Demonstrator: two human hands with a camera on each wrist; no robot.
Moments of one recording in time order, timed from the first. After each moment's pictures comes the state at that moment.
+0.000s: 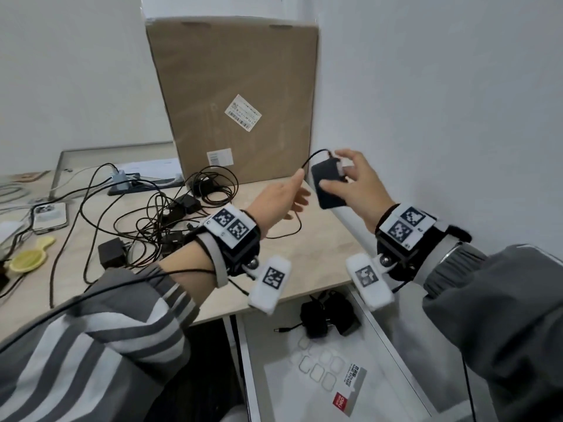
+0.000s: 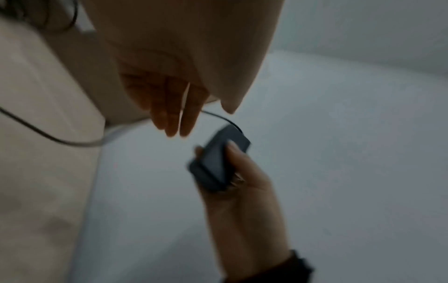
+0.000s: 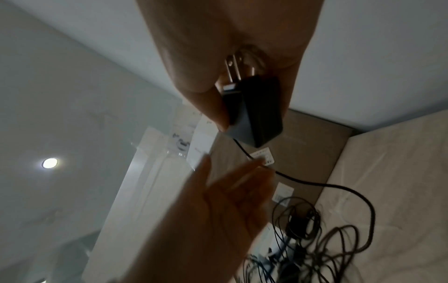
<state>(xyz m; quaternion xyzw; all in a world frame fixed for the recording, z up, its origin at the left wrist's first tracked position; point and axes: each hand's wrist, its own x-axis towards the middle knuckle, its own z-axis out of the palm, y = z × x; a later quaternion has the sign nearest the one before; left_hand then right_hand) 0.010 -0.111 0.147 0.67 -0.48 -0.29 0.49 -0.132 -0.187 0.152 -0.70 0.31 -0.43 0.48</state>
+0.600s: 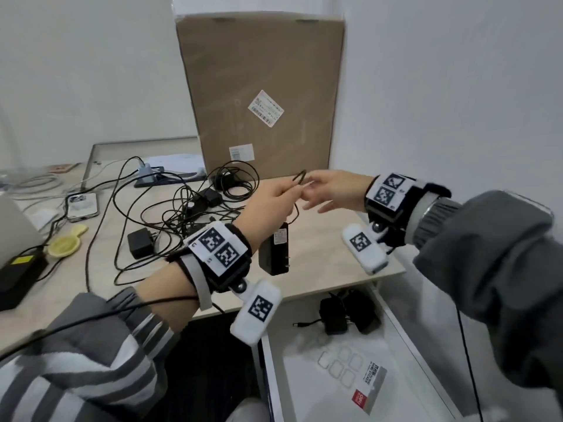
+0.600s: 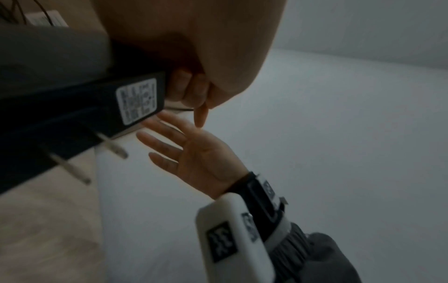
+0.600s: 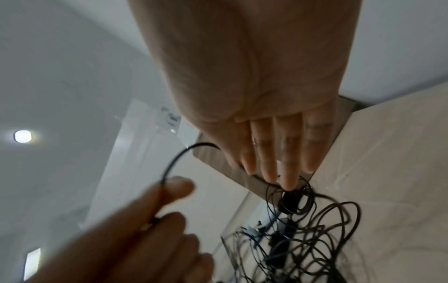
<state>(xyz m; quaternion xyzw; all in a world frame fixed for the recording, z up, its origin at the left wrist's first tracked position) 0.032 -0.050 0.147 0.65 -0.52 -0.19 0.52 -0.074 -0.187 0.165 -0.82 0.27 -0.08 0.50</state>
